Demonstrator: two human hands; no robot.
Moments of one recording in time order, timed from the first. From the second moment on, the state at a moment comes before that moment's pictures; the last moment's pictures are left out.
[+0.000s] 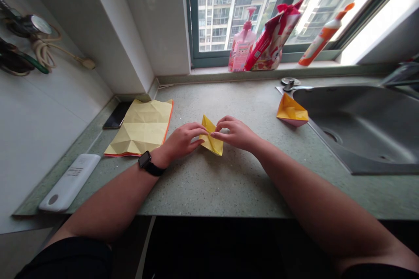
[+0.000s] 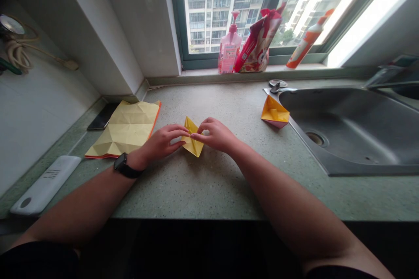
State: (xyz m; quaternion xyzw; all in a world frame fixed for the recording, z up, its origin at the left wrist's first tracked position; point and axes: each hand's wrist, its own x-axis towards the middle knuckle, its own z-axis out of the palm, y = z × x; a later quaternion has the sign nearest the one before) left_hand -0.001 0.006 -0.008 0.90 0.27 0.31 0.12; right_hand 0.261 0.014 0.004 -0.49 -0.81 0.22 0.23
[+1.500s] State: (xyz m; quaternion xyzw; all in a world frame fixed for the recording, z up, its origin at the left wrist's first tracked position) left_hand 0.020 0.006 -0.003 0.91 0.28 0.30 0.02; right_hand 0.373 0.043 0.070 -0.57 -0.58 0.17 0.56
